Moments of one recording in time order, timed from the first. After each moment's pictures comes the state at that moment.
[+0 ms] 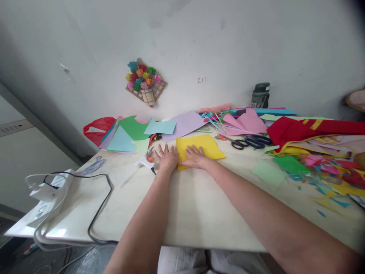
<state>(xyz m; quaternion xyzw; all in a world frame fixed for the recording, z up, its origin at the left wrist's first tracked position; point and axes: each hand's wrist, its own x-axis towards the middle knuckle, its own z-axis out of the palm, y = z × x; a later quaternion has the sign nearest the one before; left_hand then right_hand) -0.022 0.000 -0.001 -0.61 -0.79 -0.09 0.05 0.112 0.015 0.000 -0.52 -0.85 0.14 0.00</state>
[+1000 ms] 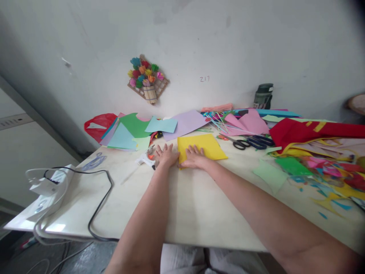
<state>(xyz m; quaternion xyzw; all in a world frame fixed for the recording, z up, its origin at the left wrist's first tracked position) -0.034 0.005 0.003 -0.59 -0.80 -0.10 -0.05 0.100 0.000 0.013 -0.56 -0.81 0.17 -0.02</state>
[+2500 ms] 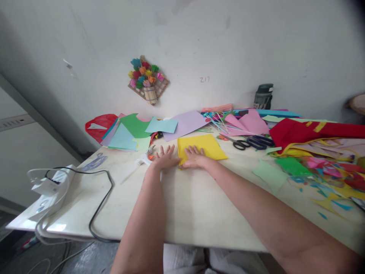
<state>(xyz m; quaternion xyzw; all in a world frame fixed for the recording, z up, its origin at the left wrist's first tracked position) -0.047 -0.021 0.025 -0.71 -0.70 0.02 -0.10 0.104 -0.001 0.018 -0.55 -0.81 0.18 -0.03</state>
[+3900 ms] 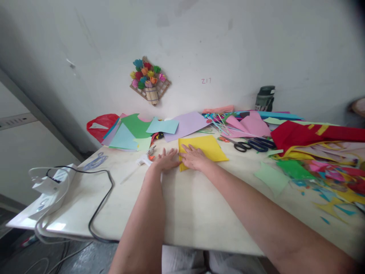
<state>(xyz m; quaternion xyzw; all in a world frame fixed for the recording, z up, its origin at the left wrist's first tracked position) -0.045 -0.028 0.034 -0.72 -0.68 0.04 -0.12 0.102 0.002 0.018 -0.47 -0.87 0.09 0.04</state>
